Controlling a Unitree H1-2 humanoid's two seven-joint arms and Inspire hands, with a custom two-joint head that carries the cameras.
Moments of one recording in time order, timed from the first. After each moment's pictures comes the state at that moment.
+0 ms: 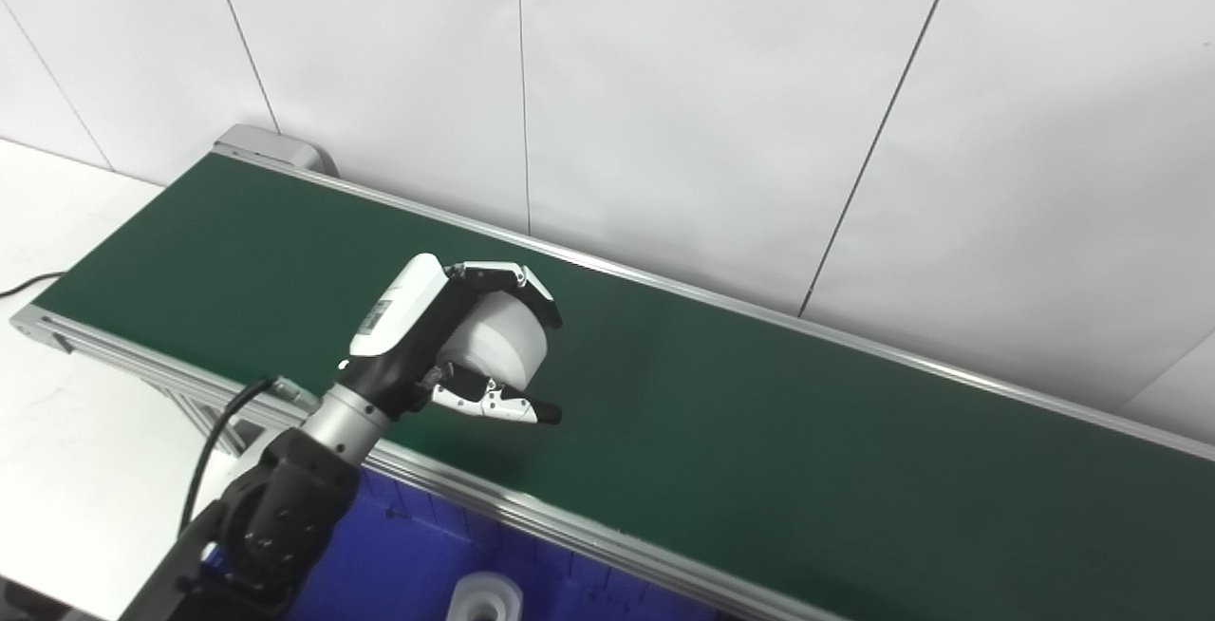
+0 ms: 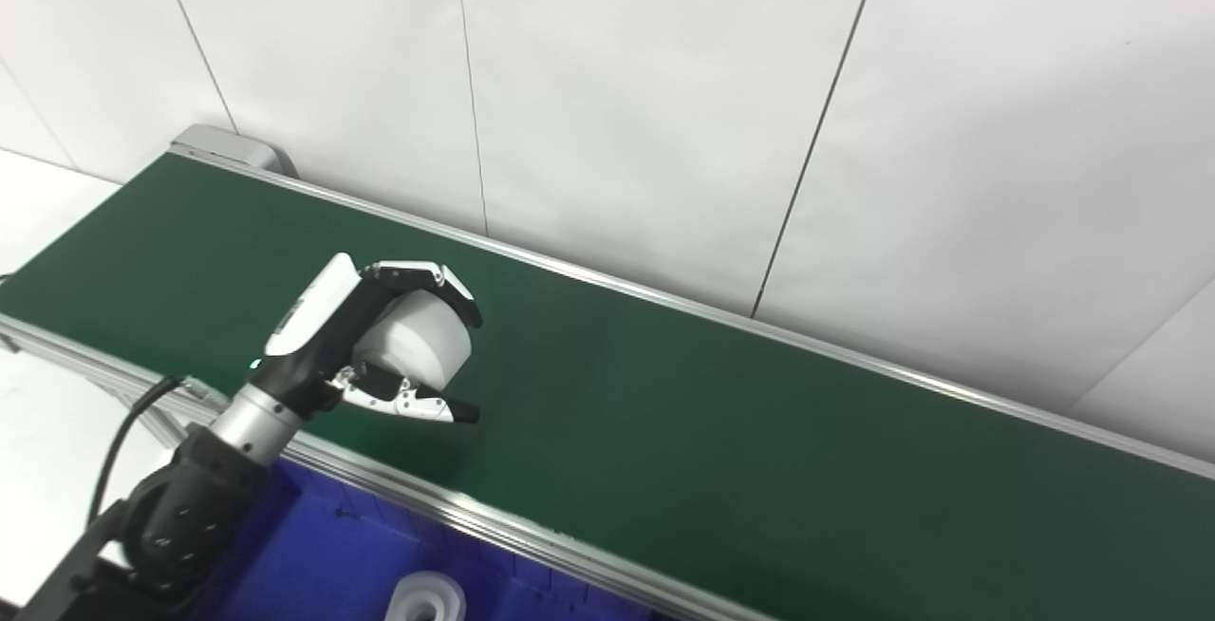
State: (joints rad) left arm 0.21 0.38 0.01 -0.46 0.29 -0.12 -0.03; right arm 0.52 -0.19 0.20 -0.09 -0.29 -0.40 0.00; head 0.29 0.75
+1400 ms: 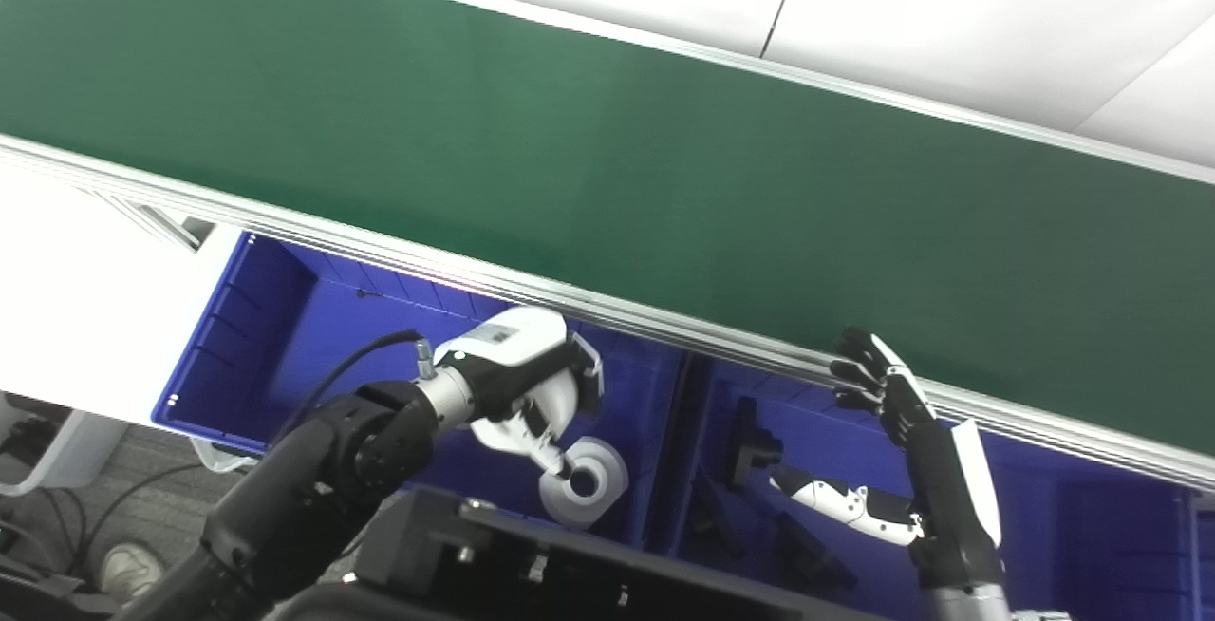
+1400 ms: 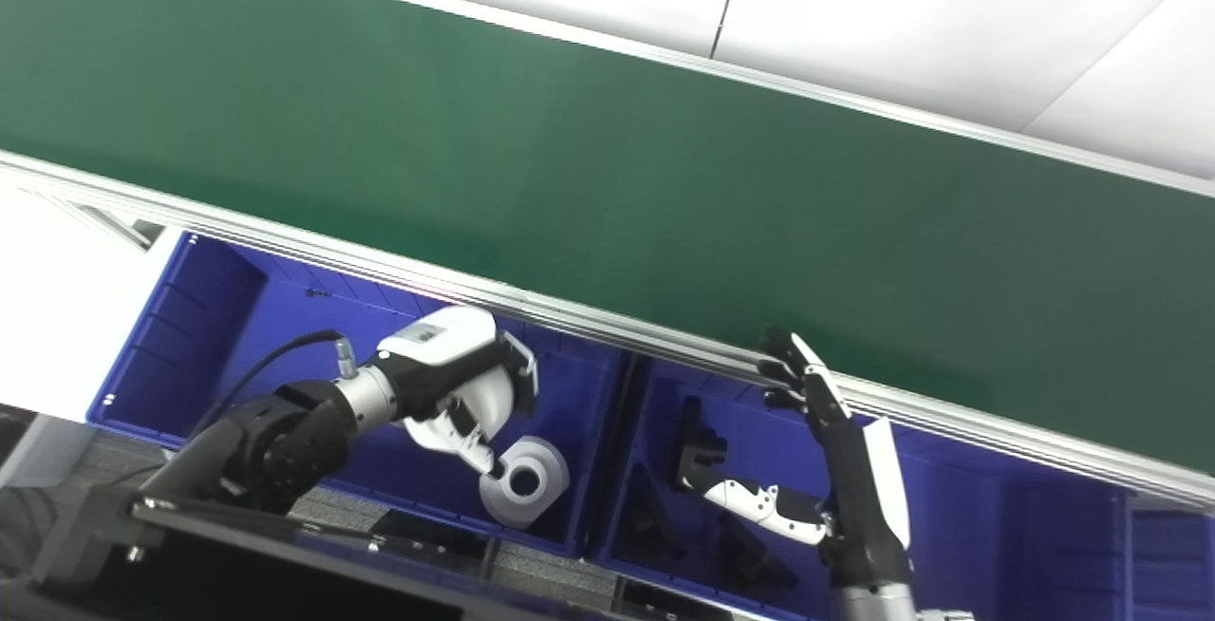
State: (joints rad) left arm 0.24 0.36 -0.48 -0.24 0.94 0.09 -0.52; right arm 0.51 -0.20 0.18 -0.34 -0.26 -0.15 0.12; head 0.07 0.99
